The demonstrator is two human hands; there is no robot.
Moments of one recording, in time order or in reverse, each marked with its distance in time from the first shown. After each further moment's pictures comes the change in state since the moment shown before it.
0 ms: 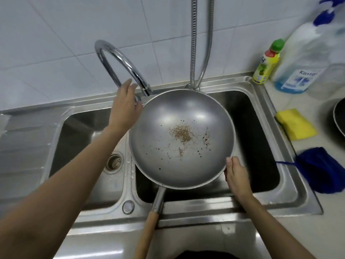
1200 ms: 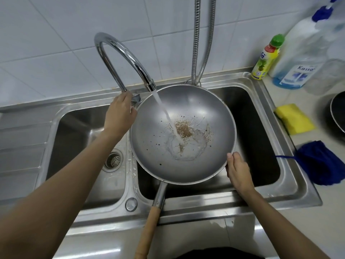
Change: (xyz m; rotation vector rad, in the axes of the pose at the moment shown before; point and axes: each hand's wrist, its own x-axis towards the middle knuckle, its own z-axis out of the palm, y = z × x) left_hand -0.024 -0.018 0.001 0.036 -0.043 0.043; right_hand -0.003 -0.001 0.000 -0.066 0.022 -0.008
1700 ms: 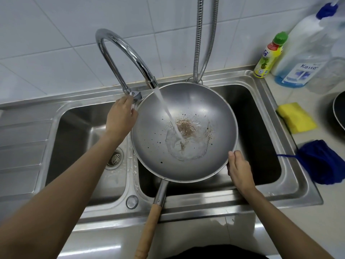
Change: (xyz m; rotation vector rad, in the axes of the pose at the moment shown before) left_hand -0.011 0.002 0.003 -0.005 -0.024 -0.061; right_hand 0.002 0.000 0.002 0.005 0.005 0.002
